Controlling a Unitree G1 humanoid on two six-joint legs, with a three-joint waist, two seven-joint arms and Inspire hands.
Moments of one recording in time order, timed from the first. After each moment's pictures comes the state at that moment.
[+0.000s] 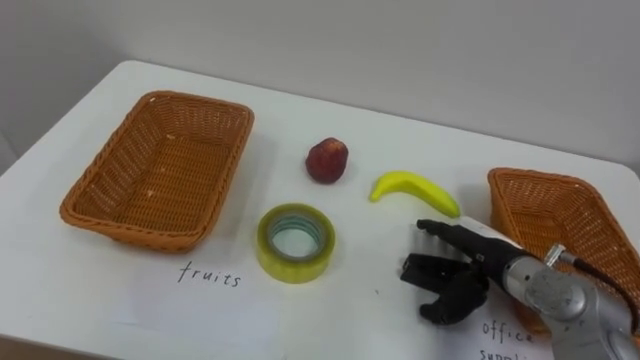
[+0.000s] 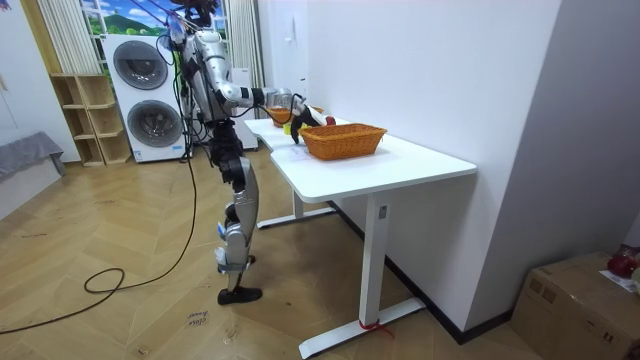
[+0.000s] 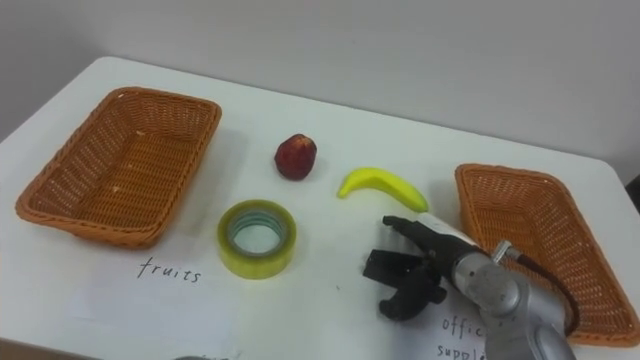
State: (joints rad) left arm 0.15 0.25 0.09 1.09 0.28 0.24 0.10; right arm 0.01 -0.39 0.11 0.04 -0.68 0.30 0.58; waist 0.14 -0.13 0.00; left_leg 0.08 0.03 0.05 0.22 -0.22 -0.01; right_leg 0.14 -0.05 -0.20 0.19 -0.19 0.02
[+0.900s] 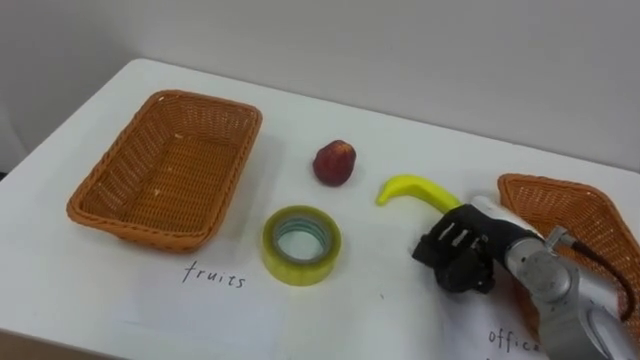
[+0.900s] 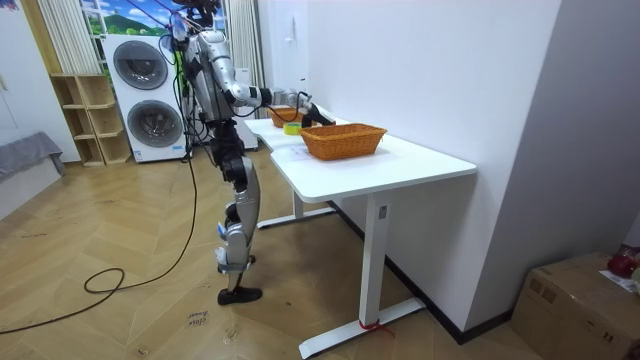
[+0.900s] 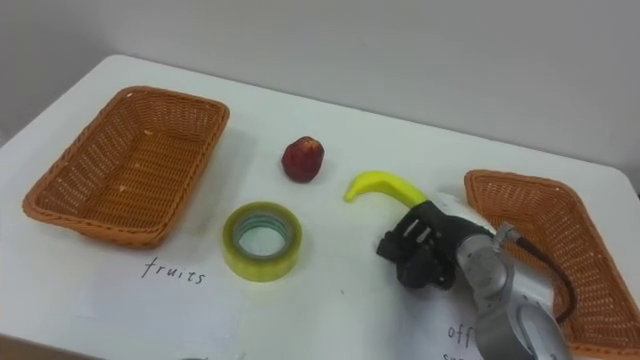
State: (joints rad) left arm 0.15 0.26 0.09 1.08 0.27 0.23 0.14; right arm -0.06 -0.37 0.12 0.12 -0.75 0.33 0.50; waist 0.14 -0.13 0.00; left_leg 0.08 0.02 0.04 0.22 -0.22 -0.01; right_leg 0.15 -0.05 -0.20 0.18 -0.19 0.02
